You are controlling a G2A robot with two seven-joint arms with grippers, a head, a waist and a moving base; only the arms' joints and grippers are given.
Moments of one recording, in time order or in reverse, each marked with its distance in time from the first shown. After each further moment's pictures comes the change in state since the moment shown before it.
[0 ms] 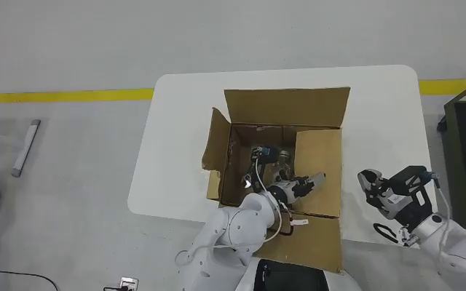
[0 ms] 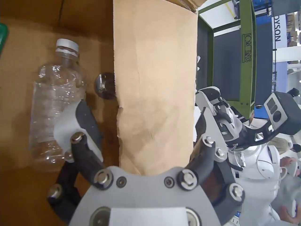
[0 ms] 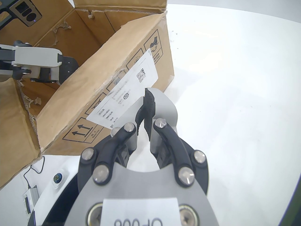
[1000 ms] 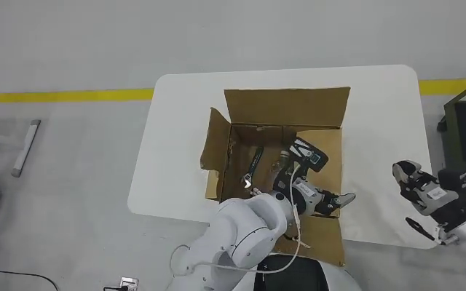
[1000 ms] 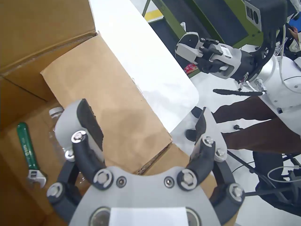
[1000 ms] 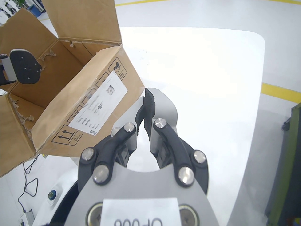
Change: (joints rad) left arm -0.124 0.029 0.100 -0.132 0.289 -0.367 -0.185; right arm -0.082 0.006 0.175 -0.031 0.118 -0.005 -0.031
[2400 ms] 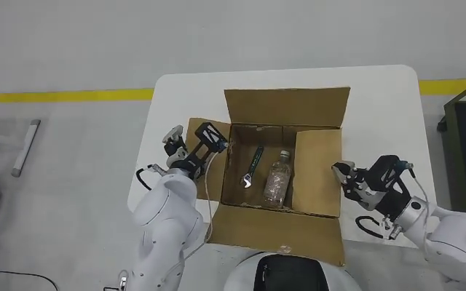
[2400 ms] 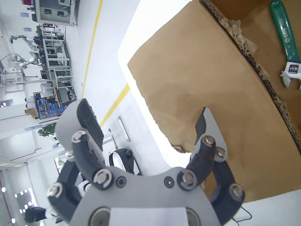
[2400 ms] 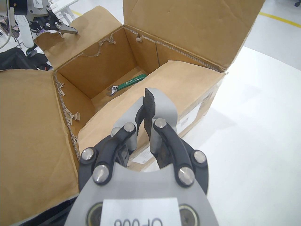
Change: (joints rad) left arm 0.076 0.127 -0.382 -0.126 0.955 -0.593 -0.212; right arm 0.244 0.024 -0.277 -0.012 -0.097 -0.081 0.100
